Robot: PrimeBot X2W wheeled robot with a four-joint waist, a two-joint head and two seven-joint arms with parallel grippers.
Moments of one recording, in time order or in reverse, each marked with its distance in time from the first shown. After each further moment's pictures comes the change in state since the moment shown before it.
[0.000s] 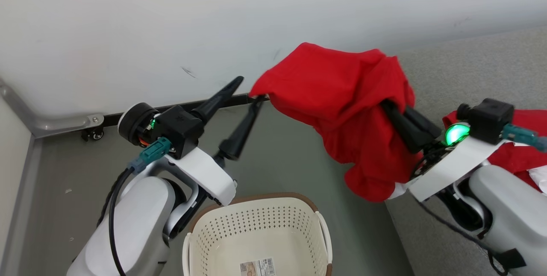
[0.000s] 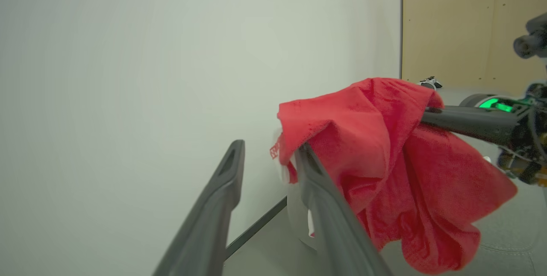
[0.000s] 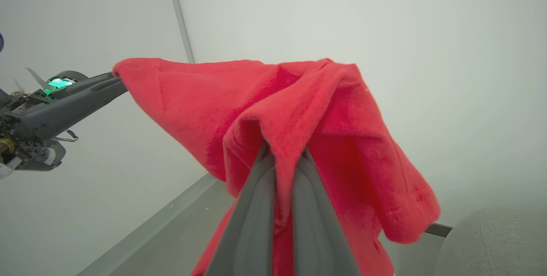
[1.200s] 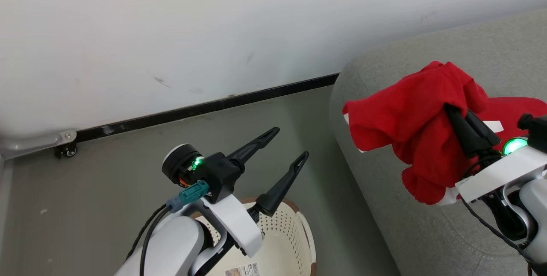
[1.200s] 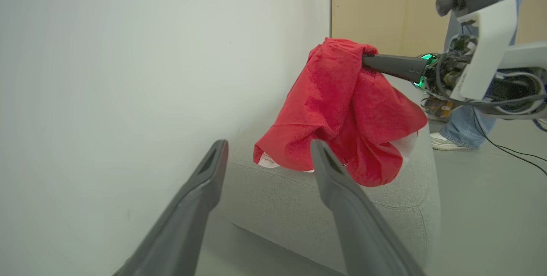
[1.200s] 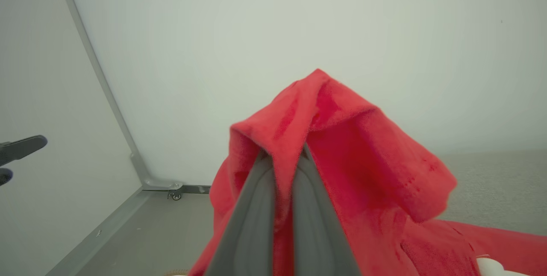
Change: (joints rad) left arm 0.092 -0.002 -0.146 -0.031 -0.046 -0.027 -0.009; right arm 0.145 -0.059 -0.222 0.044 -0.026 0.000 -0.001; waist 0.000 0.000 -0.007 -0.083
